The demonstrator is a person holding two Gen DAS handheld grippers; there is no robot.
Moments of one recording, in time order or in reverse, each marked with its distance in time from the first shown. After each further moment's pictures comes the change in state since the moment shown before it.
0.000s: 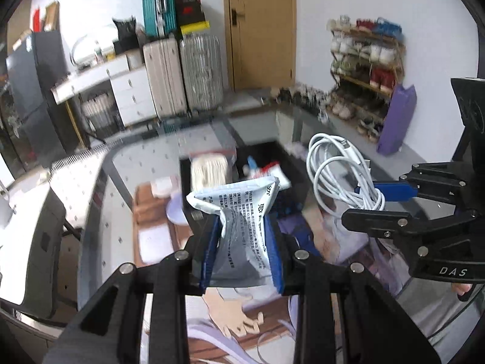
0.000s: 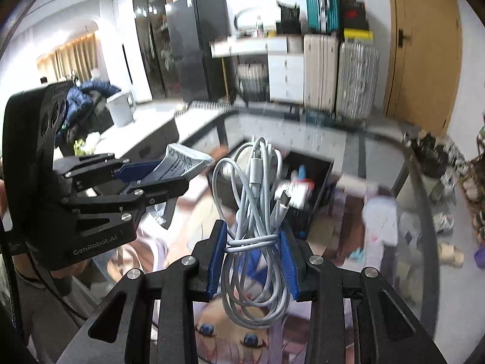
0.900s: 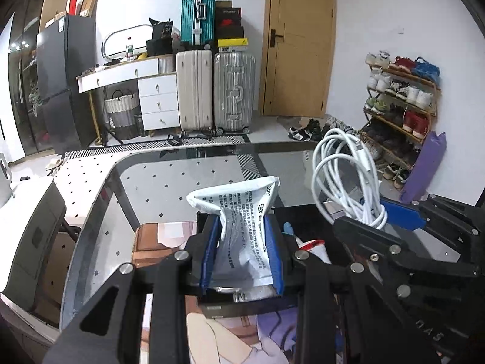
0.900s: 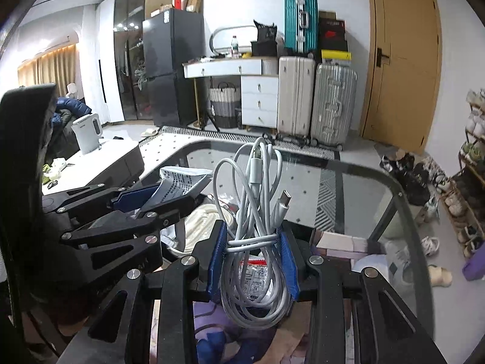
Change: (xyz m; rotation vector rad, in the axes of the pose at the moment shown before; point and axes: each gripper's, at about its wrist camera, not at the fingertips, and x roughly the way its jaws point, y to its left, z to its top) left arm 0.090 0.035 0.045 -0.163 -0.069 0.083; right arm 0.098 -0.029 0.073 0.025 -0.077 -0.133
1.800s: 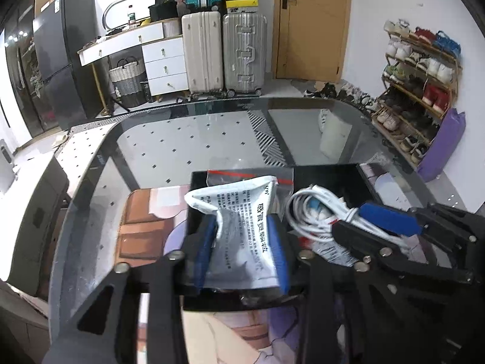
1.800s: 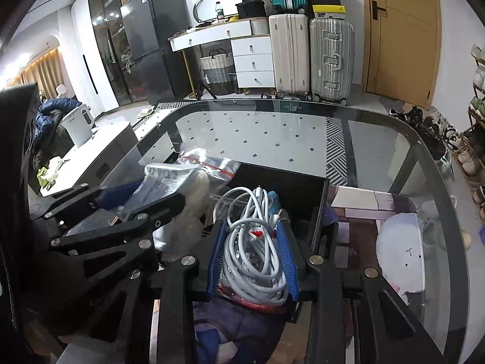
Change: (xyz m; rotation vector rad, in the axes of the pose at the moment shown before) left arm 0.052 -0.007 -0.021 -0.002 0.178 0.090; right arm 0.071 -0.030 -0.032 0.108 0.167 0.042
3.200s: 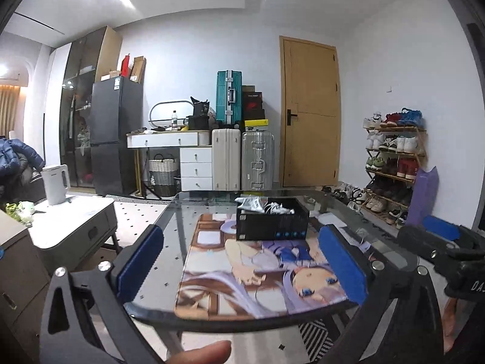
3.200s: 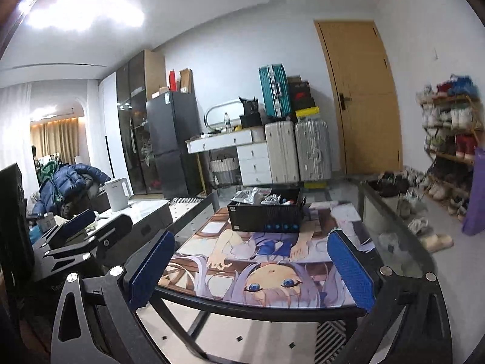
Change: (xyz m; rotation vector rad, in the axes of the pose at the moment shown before) left arm -0.298 0.011 -0.240 -0.059 -0.610 0.043; right arm -0.313 0.107 -0.268 0.030 -0.593 -0.030
